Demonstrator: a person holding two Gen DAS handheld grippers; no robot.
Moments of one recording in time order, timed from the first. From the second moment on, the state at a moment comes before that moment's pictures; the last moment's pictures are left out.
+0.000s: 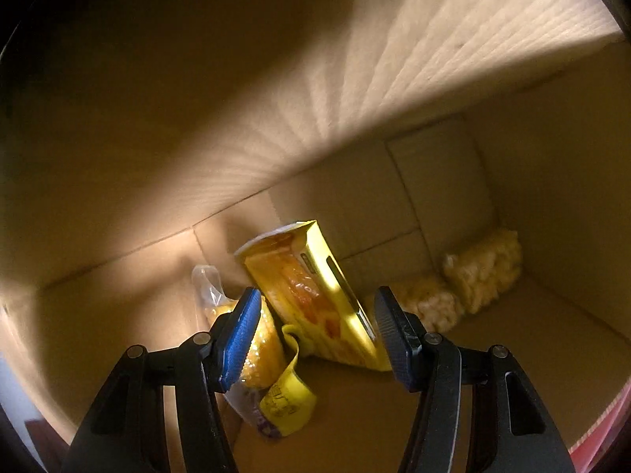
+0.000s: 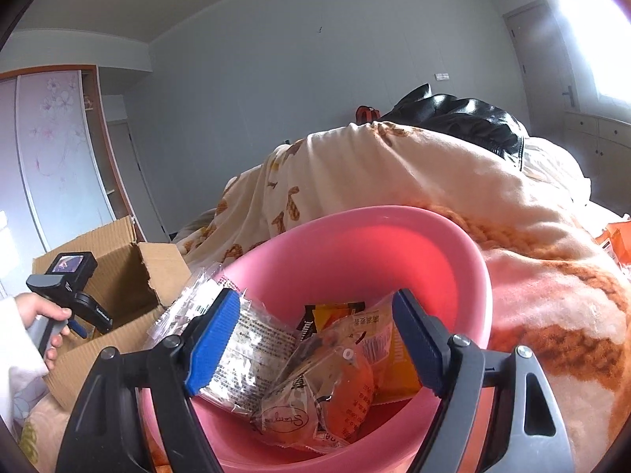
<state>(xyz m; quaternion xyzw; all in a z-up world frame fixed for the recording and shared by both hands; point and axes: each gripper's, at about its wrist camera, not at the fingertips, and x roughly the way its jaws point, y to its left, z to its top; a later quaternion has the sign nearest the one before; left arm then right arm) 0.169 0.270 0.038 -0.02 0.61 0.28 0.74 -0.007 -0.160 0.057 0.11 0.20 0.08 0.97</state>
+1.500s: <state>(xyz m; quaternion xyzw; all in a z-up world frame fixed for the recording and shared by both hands) 0.130 0.254 0.110 -0.07 0.54 0.16 0.82 -0.007 -0.167 0.052 0.13 0.19 0.08 0.97</state>
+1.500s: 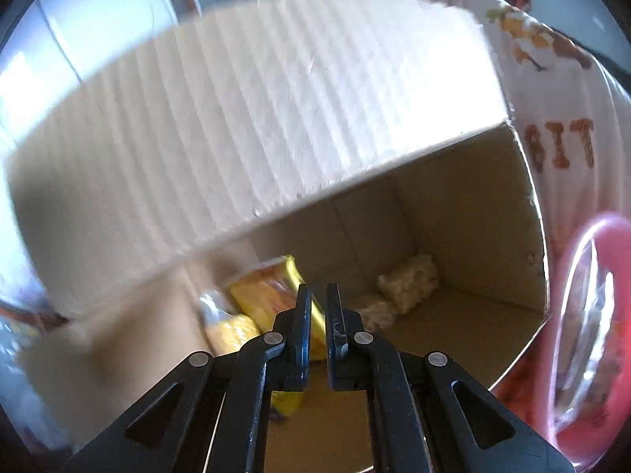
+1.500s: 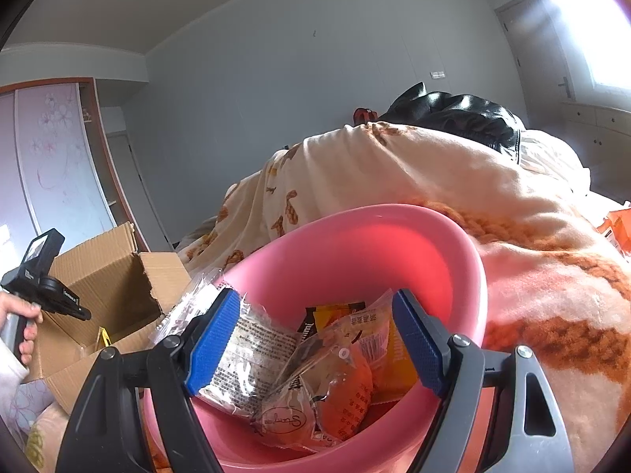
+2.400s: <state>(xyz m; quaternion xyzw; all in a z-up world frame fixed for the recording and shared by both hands) 0.182 0.236 0.010 0.04 0.62 0.33 0.71 -0.007 -0.166 0.050 0.13 0.19 0.08 0.97</state>
